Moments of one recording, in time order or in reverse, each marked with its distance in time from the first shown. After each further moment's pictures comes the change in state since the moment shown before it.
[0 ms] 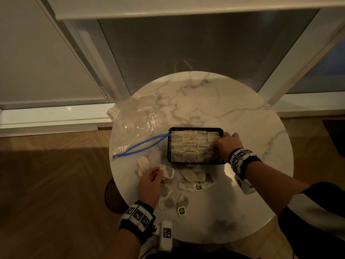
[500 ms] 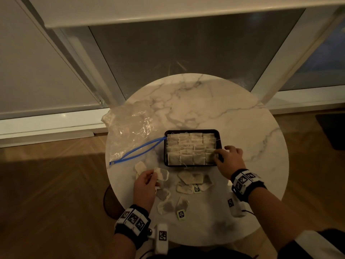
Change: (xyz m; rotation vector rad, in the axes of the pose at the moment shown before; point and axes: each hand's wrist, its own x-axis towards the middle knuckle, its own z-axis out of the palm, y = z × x) left_hand 0.004 0.008 -0.007 0.030 -0.006 0.047; right_hand -0.046 -0.006 0.053 0.559 0.147 0.348
